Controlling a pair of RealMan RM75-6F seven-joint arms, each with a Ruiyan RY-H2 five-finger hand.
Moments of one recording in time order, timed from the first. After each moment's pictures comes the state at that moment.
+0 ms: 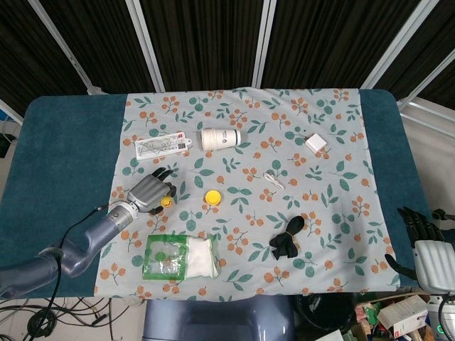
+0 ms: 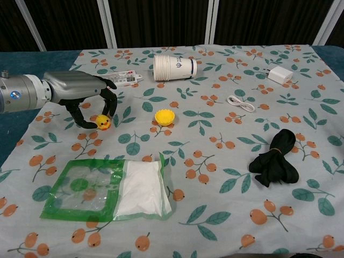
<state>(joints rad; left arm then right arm) -0.87 -1.55 -0.02 -1.10 1.45 0.72 0.02 0.03 -1.13 0.07 -1.61 -1.52 1.54 -0.01</state>
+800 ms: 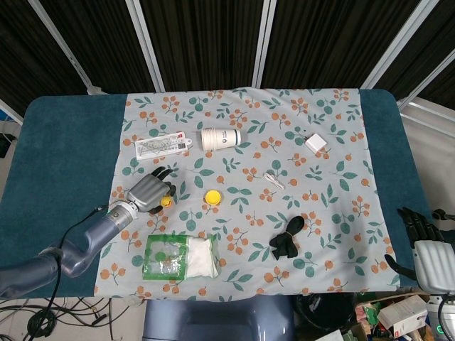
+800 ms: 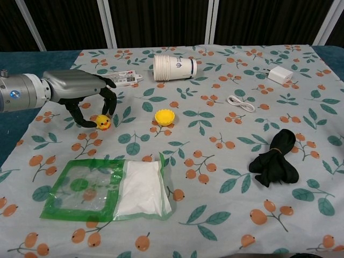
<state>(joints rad) -0.87 -1.55 -0.02 -1.10 1.44 0.72 0.04 0.03 -1.13 0.07 -1.61 -1.52 1.53 -0.01</state>
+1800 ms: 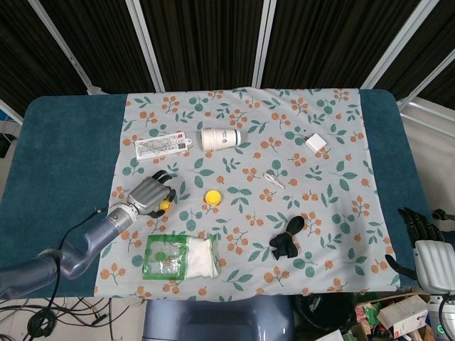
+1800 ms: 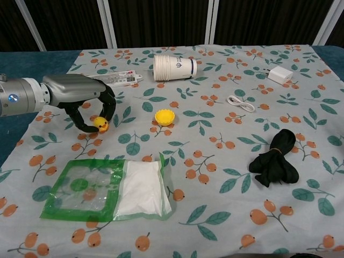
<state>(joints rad) -0.87 -1.54 -0.01 -1.11 1.46 0.73 -0.02 0.03 -1.12 0.07 -1.62 -1.50 1.52 0.00</state>
